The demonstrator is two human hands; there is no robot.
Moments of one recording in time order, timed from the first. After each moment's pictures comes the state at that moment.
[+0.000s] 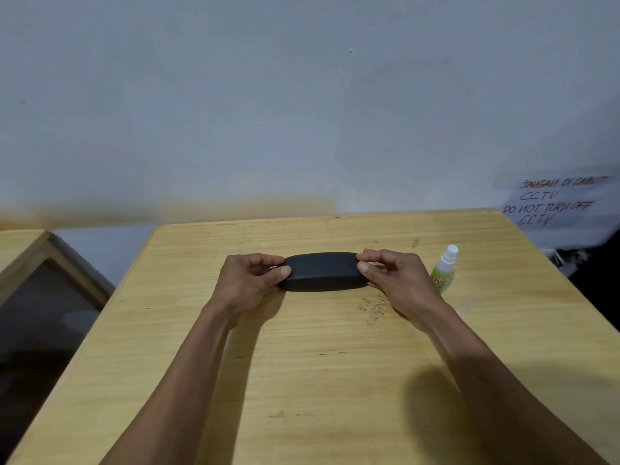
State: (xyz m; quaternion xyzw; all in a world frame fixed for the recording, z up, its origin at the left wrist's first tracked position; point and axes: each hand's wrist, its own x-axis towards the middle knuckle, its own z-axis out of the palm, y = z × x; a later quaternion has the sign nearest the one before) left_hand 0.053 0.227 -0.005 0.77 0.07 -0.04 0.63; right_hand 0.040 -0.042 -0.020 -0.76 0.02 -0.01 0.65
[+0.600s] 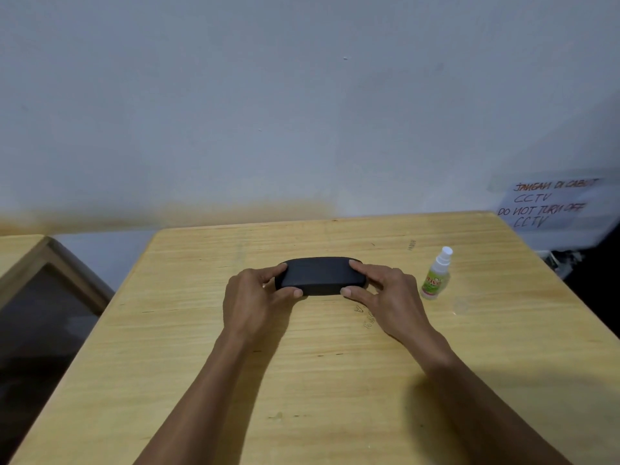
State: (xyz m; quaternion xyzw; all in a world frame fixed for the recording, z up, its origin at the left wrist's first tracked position) left_hand 0.026 0.207 -0.010 0.90 0.01 0.10 0.43; right_hand 0.022 -0.028 -0.035 -0.88 -0.02 -0.11 0.47
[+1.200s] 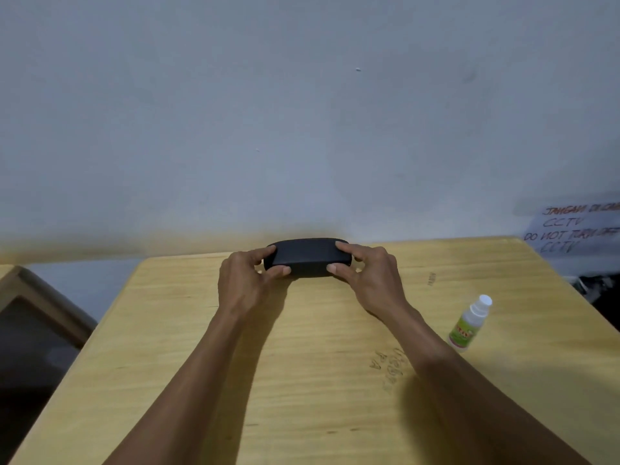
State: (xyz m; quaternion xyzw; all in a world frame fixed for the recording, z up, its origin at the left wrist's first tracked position) left_hand 0.136 0.217 0.003 0.89 0.03 0.13 0.43; right_hand 0.133 0.002 -0.015 -0.87 -0.01 -0.13 0.47
